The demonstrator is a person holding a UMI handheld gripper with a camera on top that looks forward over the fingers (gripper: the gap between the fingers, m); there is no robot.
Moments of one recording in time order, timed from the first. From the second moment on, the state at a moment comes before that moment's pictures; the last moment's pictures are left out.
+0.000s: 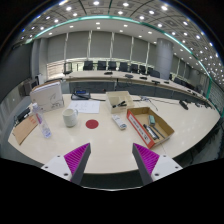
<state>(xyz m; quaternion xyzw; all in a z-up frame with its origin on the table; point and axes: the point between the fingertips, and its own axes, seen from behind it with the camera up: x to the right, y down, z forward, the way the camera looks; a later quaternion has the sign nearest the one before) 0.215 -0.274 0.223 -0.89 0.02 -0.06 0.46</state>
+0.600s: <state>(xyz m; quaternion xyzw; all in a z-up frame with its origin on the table) -0.049 -0.231 0.166 -0.88 -0.05 0.02 0.48</state>
